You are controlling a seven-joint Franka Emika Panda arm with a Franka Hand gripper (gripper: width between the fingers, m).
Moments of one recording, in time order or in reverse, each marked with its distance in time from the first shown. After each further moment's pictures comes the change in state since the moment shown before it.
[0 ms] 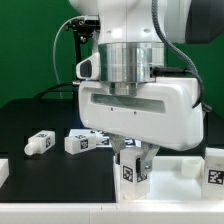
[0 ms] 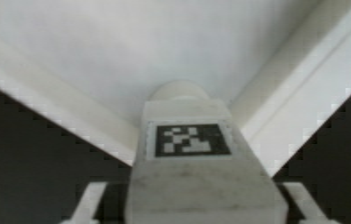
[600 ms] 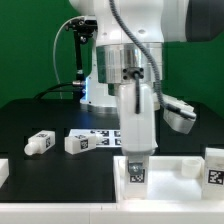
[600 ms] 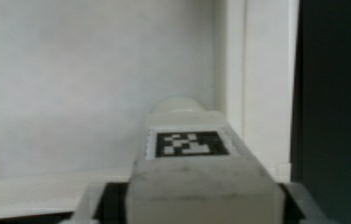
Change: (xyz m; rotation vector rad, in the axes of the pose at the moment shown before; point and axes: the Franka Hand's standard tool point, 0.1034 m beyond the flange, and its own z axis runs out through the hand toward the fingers) arm -0.003 0.000 0.001 0.010 -0.029 0.653
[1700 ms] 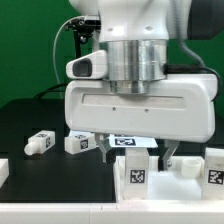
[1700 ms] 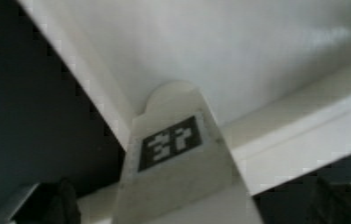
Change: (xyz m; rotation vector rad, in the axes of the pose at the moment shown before) arm -0.007 -0.001 -0.003 -0.043 0.000 -1.395
